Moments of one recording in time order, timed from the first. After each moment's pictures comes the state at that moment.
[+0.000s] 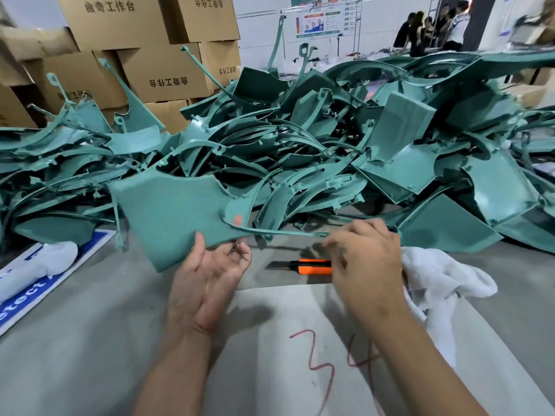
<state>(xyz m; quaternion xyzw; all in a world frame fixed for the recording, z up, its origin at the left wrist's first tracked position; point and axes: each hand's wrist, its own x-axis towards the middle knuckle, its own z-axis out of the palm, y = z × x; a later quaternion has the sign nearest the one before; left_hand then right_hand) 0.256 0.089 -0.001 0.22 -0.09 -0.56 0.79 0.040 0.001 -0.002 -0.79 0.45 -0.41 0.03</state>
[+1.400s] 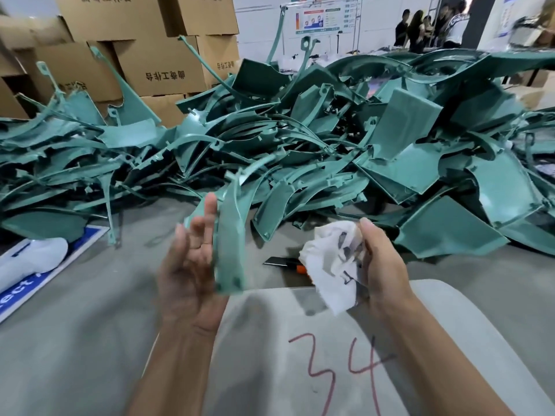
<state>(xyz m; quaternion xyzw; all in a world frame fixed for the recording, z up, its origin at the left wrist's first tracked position) 0.242 0.096 0.015 0.11 -0.19 -0.53 0.82 0.037 -0.018 -0.014 -0.49 0.30 -0.42 0.70</state>
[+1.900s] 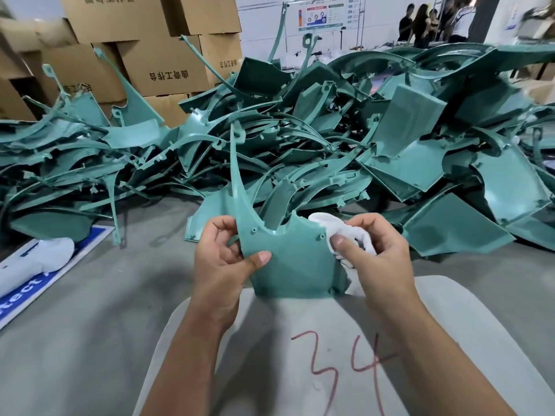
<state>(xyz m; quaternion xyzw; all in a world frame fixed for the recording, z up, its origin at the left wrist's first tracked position) 0.235 0.078 -0.007 0.45 -0.39 -0.31 0.74 0.036 -0.012 -0.014 -0.57 0.33 -0.54 0.52</state>
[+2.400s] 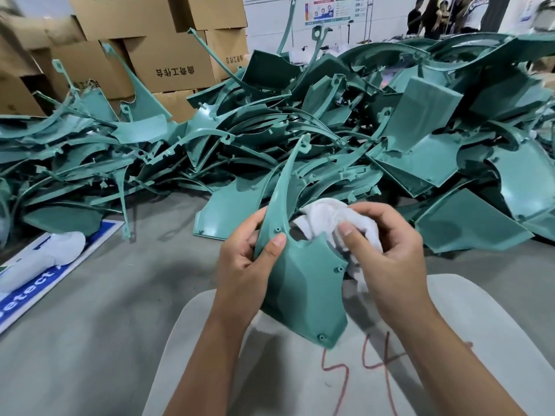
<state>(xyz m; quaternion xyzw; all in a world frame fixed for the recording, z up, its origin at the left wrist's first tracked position) 0.220 0.082 -0.004 0.50 -0.51 -0.22 0.66 0.039 -0.003 -0.009 -0.61 0.29 -0.58 0.45</state>
